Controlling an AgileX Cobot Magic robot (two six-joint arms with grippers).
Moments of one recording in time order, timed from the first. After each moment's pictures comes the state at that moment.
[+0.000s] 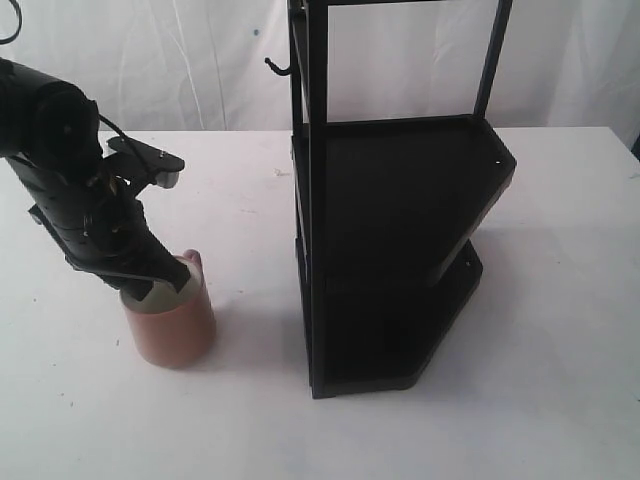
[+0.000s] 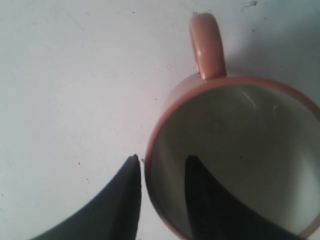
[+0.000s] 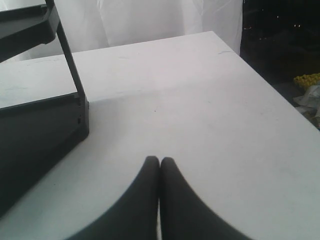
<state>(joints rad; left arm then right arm) -0.33 1.68 -1.14 0.10 0.85 0.00 -0.06 0.00 0.00 -0.04 0.34 0.20</state>
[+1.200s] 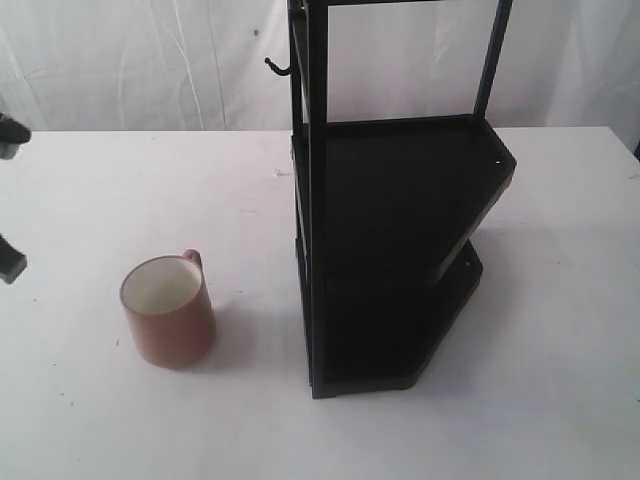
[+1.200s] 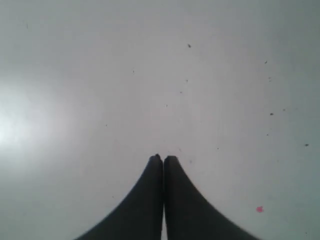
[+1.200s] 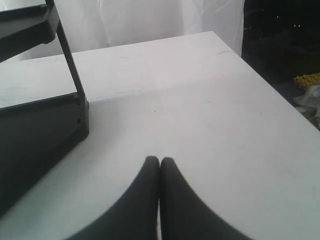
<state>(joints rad) -0.18 1.39 -1.02 0.48 1.06 -0.17 -0.06 0.00 0.00 -0.04 0.34 0.20</state>
